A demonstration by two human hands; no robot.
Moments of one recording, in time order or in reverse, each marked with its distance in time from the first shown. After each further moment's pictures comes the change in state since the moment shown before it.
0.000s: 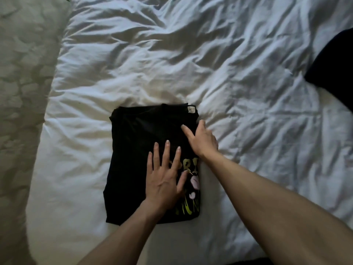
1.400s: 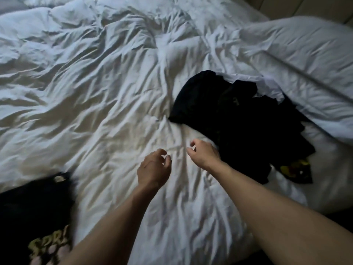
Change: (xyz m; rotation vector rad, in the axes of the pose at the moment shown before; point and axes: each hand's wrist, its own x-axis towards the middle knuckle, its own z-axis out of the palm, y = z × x) left_hand 0.188 0.379 -0.088 -0.492 -0.110 -0.175; right_hand 0.007 0.274 -0.348 -0.020 0.077 0.147
